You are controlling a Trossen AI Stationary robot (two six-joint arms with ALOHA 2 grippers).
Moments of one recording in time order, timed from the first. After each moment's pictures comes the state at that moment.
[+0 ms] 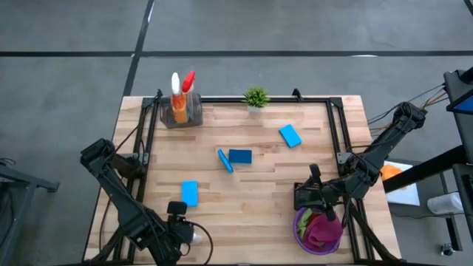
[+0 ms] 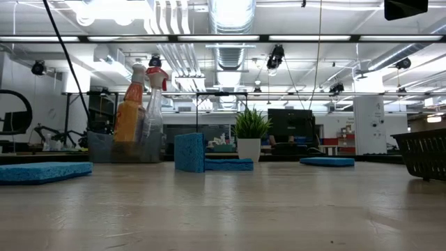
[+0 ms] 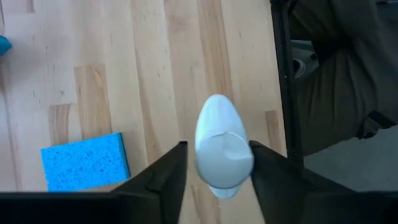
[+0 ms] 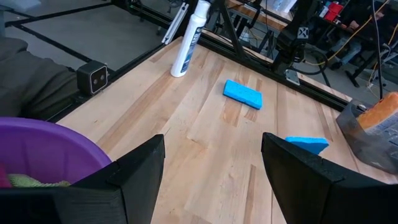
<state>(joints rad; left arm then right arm) -0.86 1.73 1.58 -1.17 -0.21 -0.73 0.80 0.83 0.47 -0.02 0.53 -0.08</state>
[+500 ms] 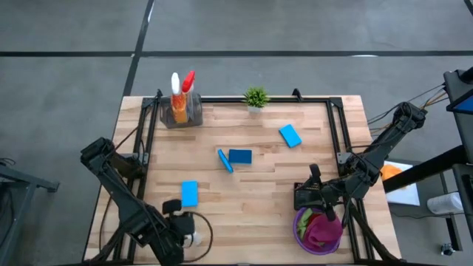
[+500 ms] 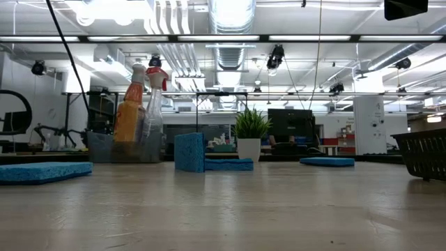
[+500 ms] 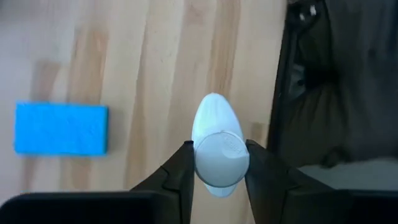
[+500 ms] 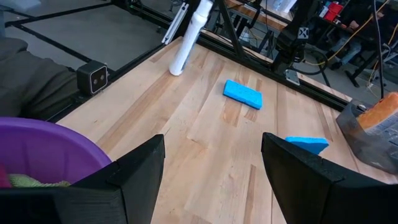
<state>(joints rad) -0.84 1.72 1.59 -1.18 -0.18 -0.99 0.80 0.83 0.47 -0.02 0.53 -0.08</state>
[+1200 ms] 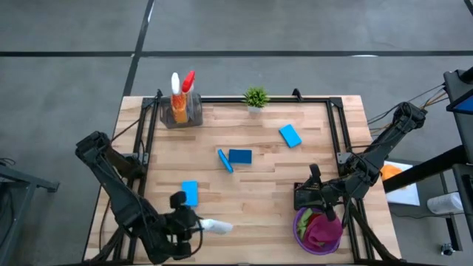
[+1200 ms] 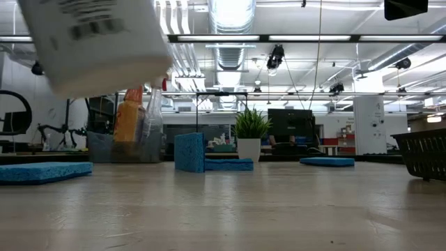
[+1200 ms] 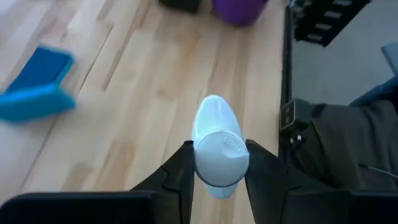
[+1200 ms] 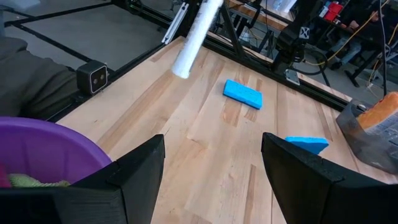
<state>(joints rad) -0.85 1.62 1.51 -0.94 -0.59 -0.93 0.80 0.83 0.47 -0.02 0.53 -0.08</state>
